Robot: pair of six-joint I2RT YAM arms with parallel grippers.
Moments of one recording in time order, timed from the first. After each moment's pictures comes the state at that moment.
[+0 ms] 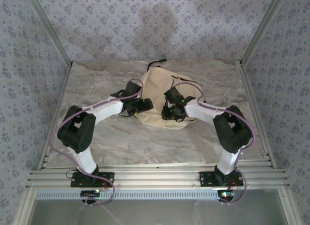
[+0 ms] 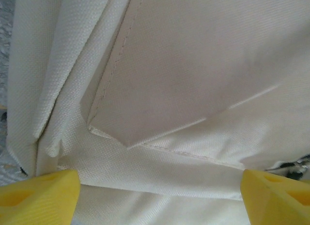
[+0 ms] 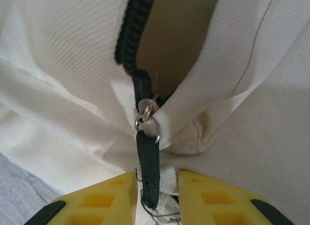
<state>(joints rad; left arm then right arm) -0.55 1.78 1.14 -0.39 0.15 -0.76 0.62 1.78 1.13 -0.45 -0.10 0.51</state>
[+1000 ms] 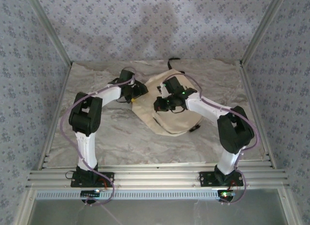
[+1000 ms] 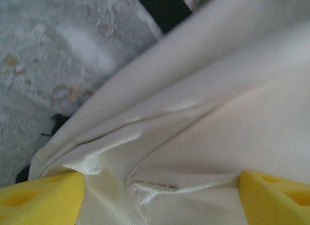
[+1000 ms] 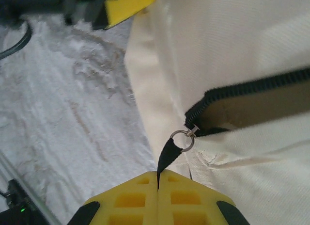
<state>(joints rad) -0.36 2.06 1.44 -0.34 0.26 -0.73 0.61 1.77 1.30 -0.46 -0.41 0.47</state>
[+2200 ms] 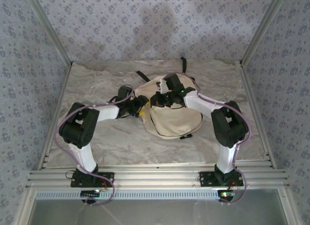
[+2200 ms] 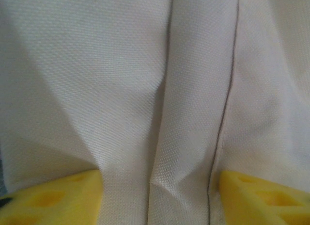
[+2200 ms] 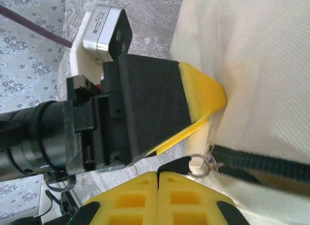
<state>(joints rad) -0.45 1.84 0.94 0.14 0.37 -1.30 0.56 1.85 1.30 -0.26 -0.58 0.59</state>
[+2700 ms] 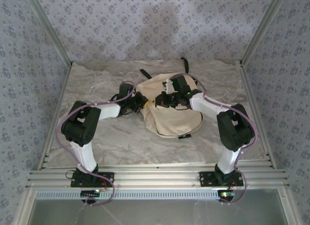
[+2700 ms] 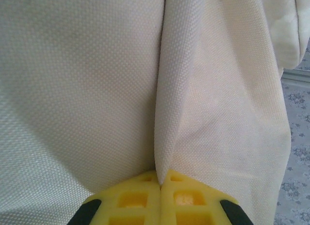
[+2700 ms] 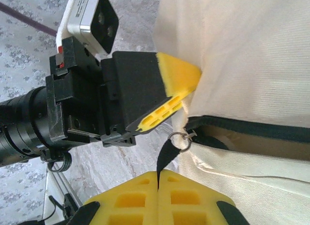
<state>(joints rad) -0.45 1.86 0.99 0.20 0.37 -1.29 0.51 1.77 1.21 -0.22 -0.58 0.61</state>
